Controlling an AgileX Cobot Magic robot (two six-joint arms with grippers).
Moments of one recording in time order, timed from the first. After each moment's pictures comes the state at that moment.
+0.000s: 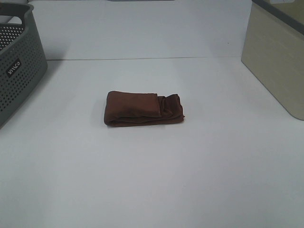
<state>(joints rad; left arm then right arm) -0.26 0.02 -0.51 -0.25 1.07 0.19 0.28 0.11 -0.51 0.05 1.07 -0.04</state>
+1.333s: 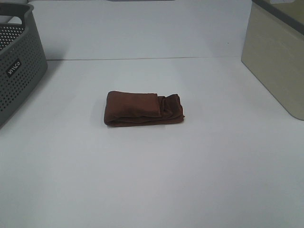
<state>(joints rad) -0.12 0.02 -0.51 -0.17 1.06 0.12 0.18 0.11 -0.51 0.05 1.07 -0.04</state>
